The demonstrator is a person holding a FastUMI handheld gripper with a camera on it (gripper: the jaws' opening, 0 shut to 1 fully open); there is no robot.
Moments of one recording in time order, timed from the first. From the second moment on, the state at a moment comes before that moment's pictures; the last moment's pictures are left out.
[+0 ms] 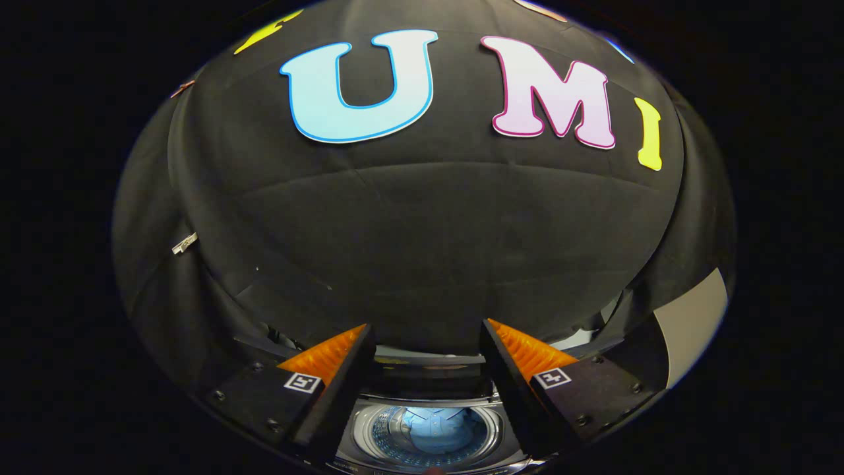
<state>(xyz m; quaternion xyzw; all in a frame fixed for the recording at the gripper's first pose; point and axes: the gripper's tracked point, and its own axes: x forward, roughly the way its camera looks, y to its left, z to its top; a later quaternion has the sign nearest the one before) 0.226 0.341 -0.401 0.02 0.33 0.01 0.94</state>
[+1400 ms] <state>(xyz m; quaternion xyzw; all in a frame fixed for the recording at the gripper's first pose) 0.109 0.348 -0.469 0.03 0.39 0.02 0.92</state>
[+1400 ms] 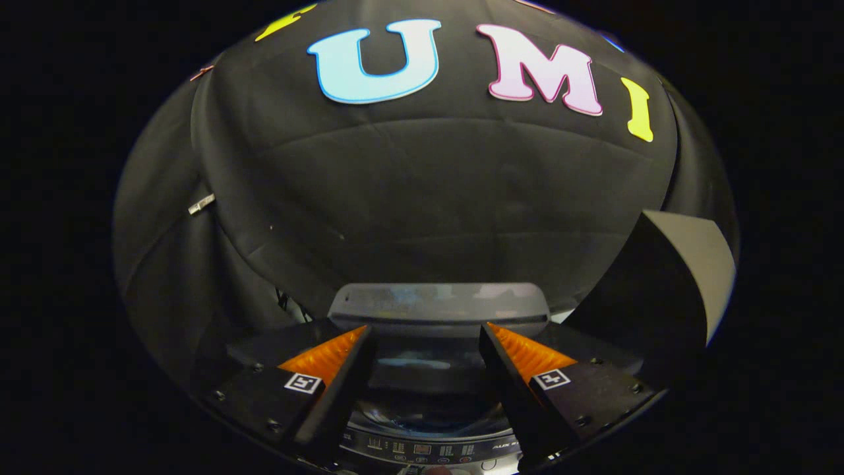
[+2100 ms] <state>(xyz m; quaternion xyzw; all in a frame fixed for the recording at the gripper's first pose) 0.067 0.343 -0.532 0.01 0.46 0.02 0.89</state>
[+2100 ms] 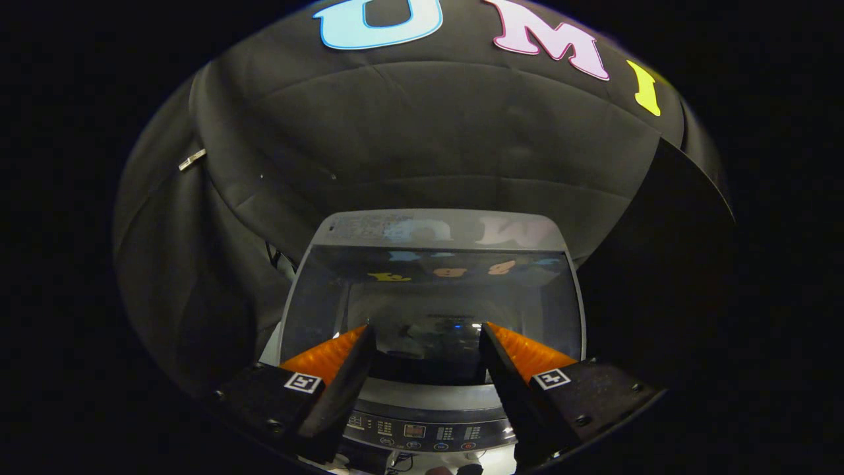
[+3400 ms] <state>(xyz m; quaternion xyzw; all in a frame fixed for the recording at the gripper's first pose) 0.067 0.203 -0.104 0.05 0.14 0.04 0.99</state>
